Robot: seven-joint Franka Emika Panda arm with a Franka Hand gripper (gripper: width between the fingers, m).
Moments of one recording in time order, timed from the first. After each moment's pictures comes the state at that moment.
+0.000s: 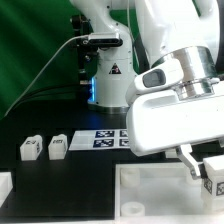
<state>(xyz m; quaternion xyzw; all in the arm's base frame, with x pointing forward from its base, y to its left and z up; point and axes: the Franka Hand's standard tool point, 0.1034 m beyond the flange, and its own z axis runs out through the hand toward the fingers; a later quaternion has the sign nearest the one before) 0.622 0.113 0.073 -0.95 -0.12 -0.30 0.06</state>
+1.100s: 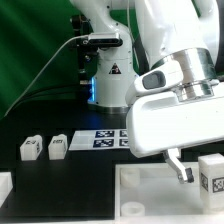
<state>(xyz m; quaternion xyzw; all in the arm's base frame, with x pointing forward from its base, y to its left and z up) 0.621 0.113 0.071 -0.95 -0.12 -0.30 0.06</state>
